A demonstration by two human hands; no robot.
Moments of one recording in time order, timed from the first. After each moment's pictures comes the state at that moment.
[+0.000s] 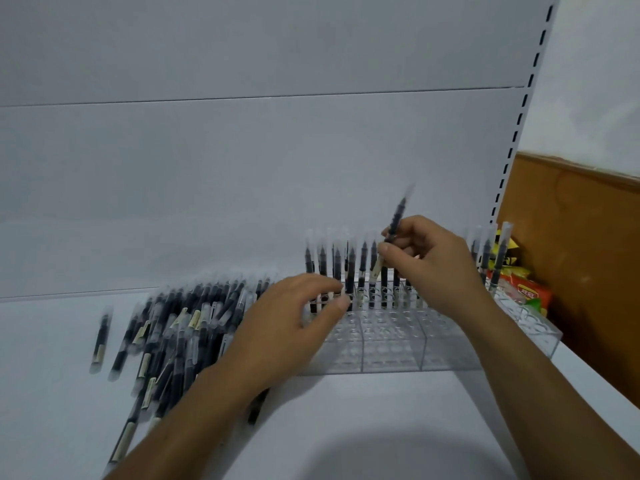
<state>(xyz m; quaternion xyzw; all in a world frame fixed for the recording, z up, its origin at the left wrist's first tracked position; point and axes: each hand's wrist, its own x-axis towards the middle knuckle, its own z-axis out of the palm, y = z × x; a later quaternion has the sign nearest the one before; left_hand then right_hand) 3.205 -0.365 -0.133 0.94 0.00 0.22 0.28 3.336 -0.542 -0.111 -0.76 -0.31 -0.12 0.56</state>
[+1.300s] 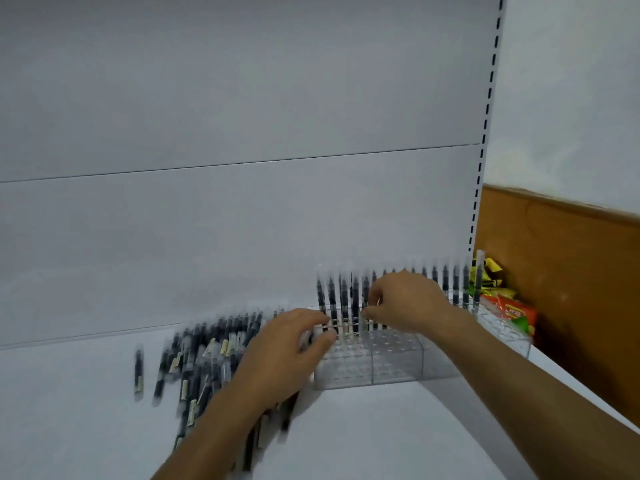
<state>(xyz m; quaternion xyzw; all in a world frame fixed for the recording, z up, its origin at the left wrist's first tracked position) 3.186 -0.337 -0.135 0.95 -0.02 0.21 0.22 3.309 -0.519 -0.085 -0.95 -0.30 -0.07 0.09</state>
